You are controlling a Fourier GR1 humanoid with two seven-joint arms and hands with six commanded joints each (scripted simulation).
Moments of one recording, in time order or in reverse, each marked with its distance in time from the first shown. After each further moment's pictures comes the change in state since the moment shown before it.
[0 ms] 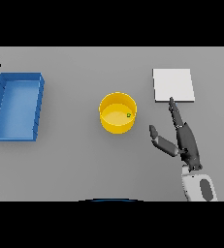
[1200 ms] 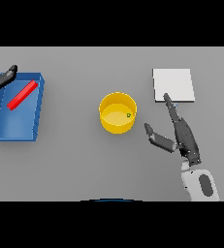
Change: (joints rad) left arm 0.257 0.034 -0.059 -0.444 0.111 -0.170 0.132; right arm -0.056 -0.047 0.031 -0.008 0.083 0.007 0.066
